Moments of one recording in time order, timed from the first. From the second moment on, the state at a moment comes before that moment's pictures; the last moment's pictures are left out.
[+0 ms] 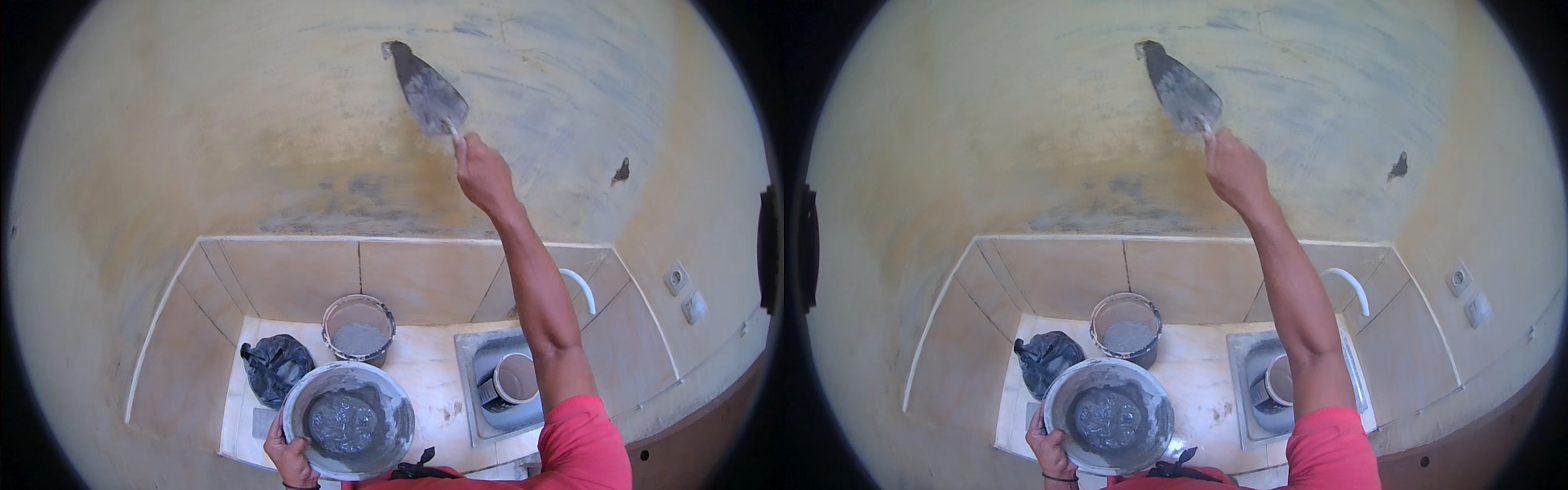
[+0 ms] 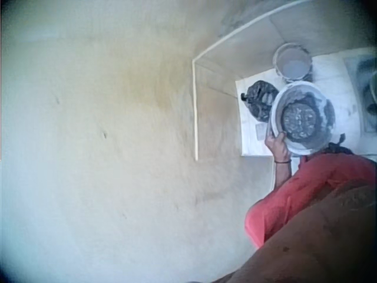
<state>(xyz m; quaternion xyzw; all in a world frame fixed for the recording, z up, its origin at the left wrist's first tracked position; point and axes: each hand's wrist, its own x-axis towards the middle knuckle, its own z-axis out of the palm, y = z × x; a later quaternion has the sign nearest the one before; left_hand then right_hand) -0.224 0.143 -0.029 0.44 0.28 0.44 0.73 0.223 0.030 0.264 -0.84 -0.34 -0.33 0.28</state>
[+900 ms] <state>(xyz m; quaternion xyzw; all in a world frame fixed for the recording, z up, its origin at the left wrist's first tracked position) -0.132 0.091 -0.047 0.66 0.22 0.26 0.67 0.017 -0.255 0.023 -0.91 -0.27 0.08 0.30</state>
